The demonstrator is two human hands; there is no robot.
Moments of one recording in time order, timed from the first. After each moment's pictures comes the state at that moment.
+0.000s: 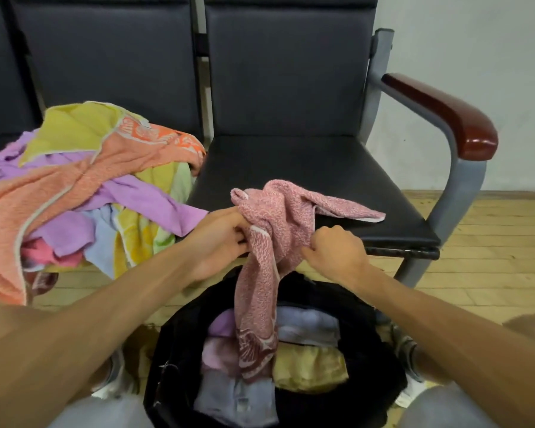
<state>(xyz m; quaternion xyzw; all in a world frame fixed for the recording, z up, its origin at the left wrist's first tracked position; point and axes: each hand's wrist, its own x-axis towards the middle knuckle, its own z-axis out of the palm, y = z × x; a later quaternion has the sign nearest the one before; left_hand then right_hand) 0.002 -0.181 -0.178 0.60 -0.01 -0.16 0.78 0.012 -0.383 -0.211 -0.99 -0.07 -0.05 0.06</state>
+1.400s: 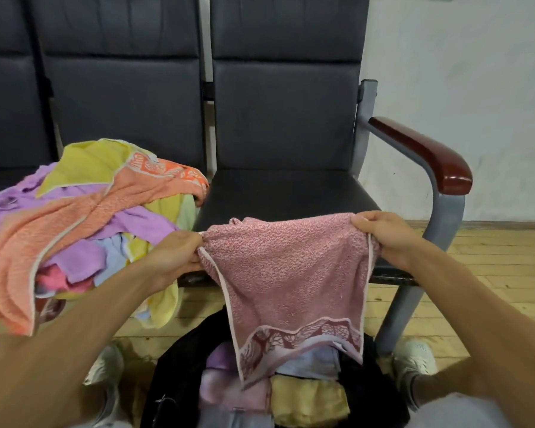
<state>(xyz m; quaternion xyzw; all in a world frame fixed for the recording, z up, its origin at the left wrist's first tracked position) 0.011 -0.115 -0.168 0.75 0.08 -0.08 0.65 0.030 -0.457 -0.139 -0.80 0.08 0.01 0.60</state>
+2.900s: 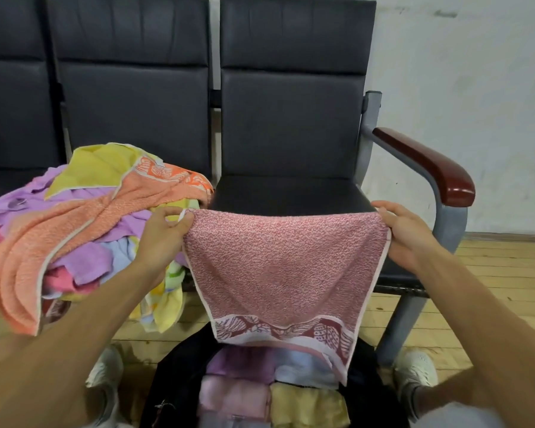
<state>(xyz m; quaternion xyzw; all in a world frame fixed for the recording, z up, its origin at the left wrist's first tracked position) 0.021 -0.094 -0.162 0.75 0.09 0.19 0.62 0.044 -0.471 -0.136 -0.67 0.11 -0.06 0.73</state>
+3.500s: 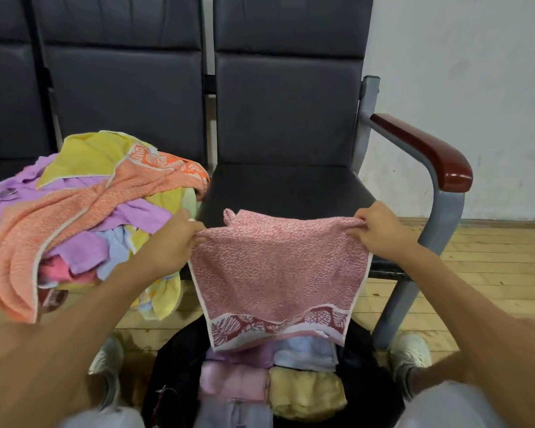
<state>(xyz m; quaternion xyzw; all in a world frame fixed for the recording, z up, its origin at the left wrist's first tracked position) 0.017 -0.092 -0.172 0.97 -0.14 0.12 0.17 0.047 -0.464 -0.160 -0.98 -0.07 -0.10 0.16</state>
